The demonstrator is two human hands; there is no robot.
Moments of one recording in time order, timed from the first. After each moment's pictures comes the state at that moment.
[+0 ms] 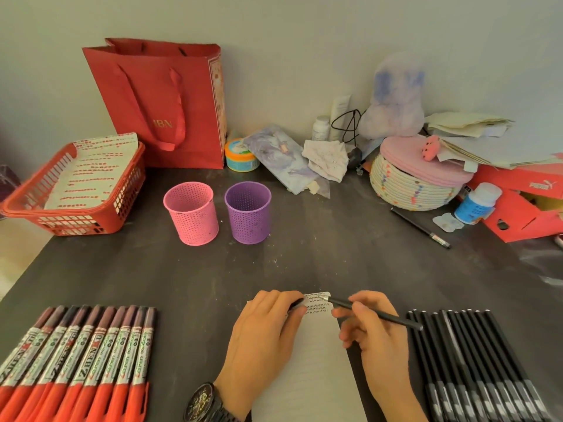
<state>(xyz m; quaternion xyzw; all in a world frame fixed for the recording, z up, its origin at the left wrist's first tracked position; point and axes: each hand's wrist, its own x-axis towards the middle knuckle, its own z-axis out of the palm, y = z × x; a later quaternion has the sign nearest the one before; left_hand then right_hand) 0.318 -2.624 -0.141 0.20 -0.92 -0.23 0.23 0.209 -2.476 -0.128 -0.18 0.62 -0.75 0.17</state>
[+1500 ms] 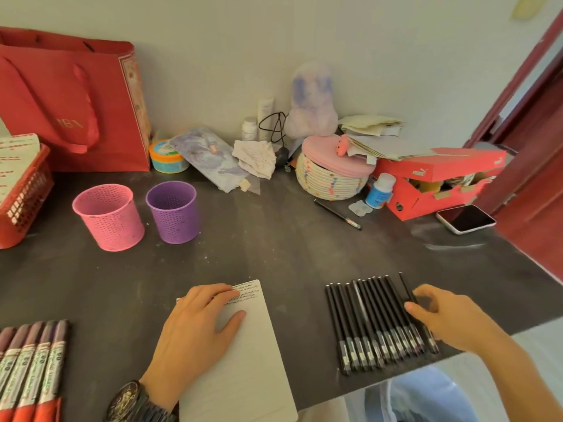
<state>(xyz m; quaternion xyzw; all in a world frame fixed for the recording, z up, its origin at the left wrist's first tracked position) 0.315 -2.621 -0.158 0.17 -0.95 -0.18 0.22 0.077 -2.263 -0.083 -0.16 0.97 -0.04 0.16</state>
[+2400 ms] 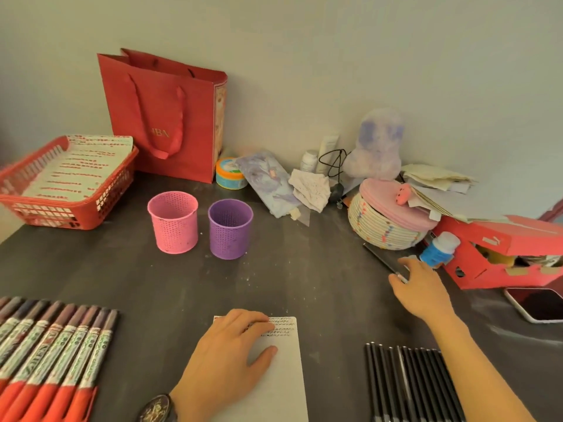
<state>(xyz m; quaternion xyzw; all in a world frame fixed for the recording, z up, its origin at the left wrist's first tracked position) 0.320 -2.620 -0.152 0.18 -0.94 -0.17 0.22 -0.014 -2.434 -0.086 -0.24 0.96 -0.17 0.03</state>
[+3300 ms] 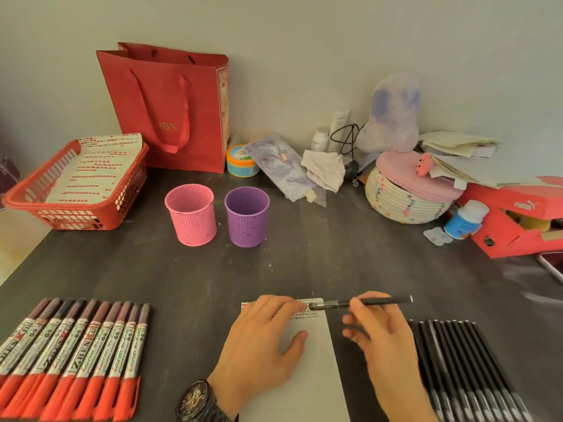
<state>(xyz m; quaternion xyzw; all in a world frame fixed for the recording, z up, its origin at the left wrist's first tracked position) 0.322 -2.618 -0.146 0.13 -0.94 -0.22 0.23 0.205 -2.461 -0.100 -0.10 0.64 -0.73 0.20</state>
